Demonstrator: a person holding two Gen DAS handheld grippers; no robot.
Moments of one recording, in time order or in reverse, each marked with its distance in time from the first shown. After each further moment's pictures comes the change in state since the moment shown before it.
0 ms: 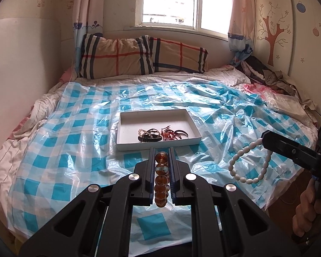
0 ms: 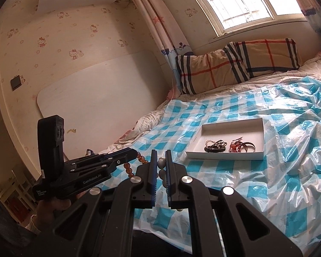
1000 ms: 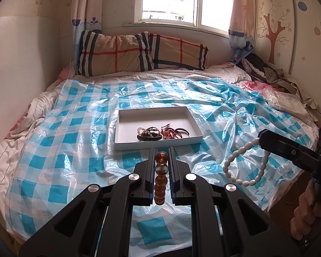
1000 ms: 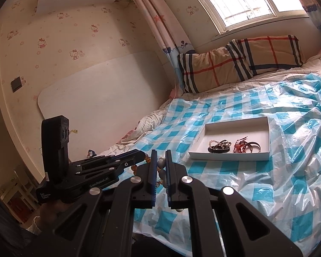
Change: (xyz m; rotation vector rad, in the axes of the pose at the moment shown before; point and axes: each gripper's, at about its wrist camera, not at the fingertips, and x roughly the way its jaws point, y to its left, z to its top) left arm 0.011 0.003 0.001 0.001 0.017 -0.004; right arm 0.006 0.008 -0.003 0.006 0.004 0.008
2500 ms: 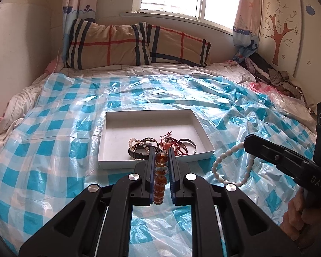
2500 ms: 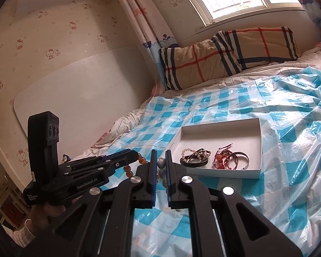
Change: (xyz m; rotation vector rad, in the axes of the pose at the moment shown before) left arm 0.126 0.010 0.031 -0.034 0.031 -0.042; right arm 0.087 -0.090 0.018 0.039 0.015 -0.081
